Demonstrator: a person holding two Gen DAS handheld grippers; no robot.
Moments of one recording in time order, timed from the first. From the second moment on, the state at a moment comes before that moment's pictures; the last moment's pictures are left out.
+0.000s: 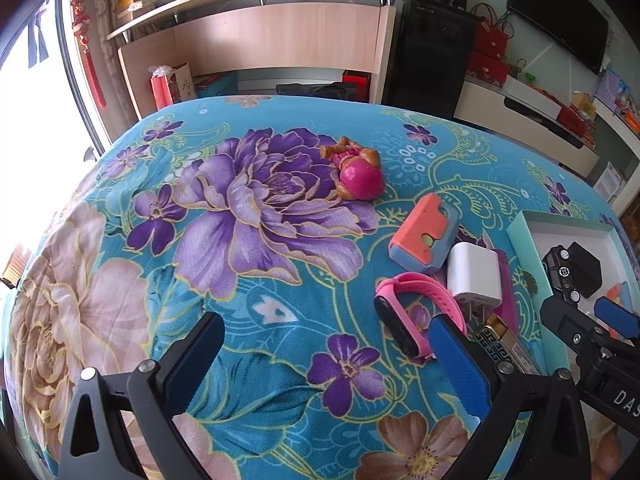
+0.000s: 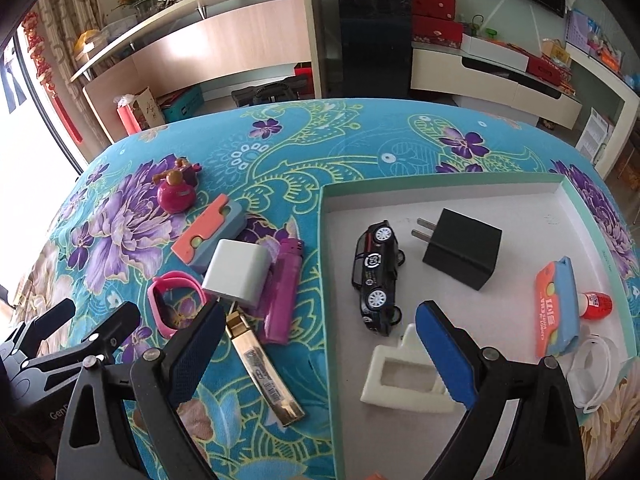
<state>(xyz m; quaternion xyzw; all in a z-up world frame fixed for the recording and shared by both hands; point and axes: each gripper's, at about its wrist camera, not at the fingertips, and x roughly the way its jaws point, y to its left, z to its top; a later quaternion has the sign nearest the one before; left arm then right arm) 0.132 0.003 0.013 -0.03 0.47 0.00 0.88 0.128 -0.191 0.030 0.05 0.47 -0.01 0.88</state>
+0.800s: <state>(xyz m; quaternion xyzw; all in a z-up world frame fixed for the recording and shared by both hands) 0.150 -0.053 -0.015 0.05 0.49 -0.02 0.87 0.128 -0.225 0.026 0.09 0.49 -0.04 0.87</state>
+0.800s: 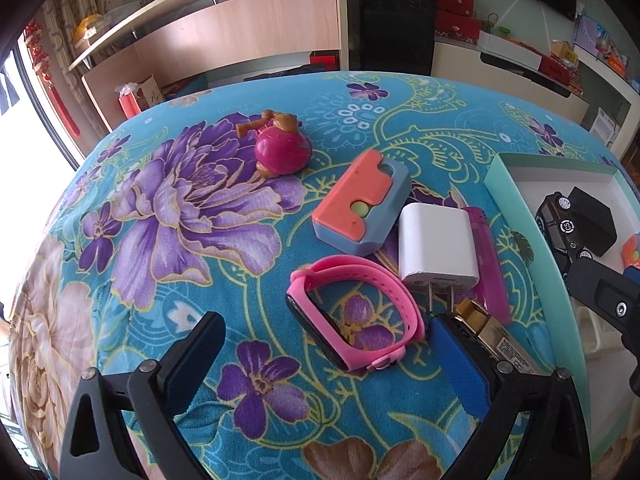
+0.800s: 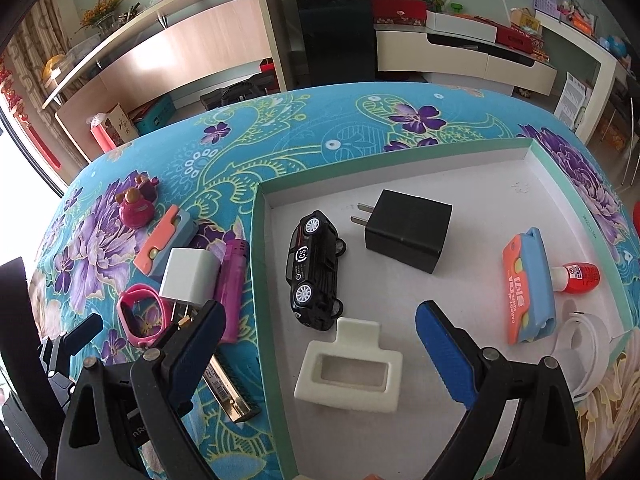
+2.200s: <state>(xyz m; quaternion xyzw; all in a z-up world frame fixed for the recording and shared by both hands) 0.131 0.016 0.019 -0.03 0.48 0.03 0.88 0.116 -0.155 0.026 0.00 0.47 0.12 0.87</state>
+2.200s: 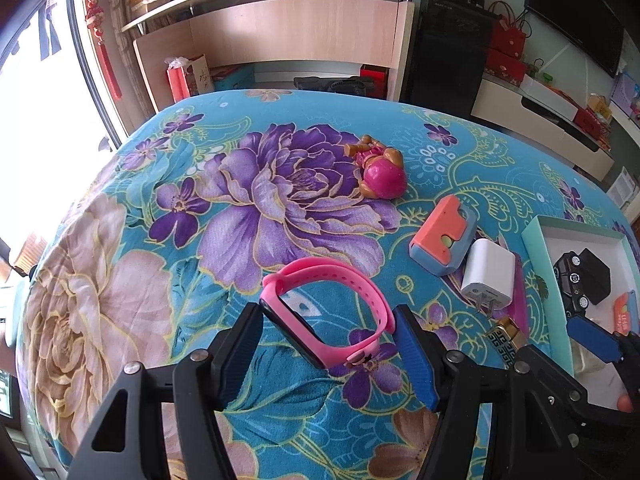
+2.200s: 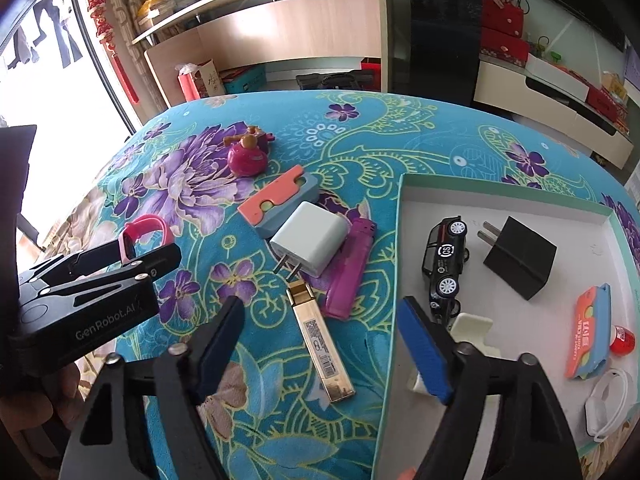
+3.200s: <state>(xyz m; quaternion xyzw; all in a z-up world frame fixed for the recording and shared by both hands) 0.135 0.020 0.010 -0.04 0.50 0.03 0.87 0.120 -0.144 0.007 -0.05 0.50 0.11 0.86</state>
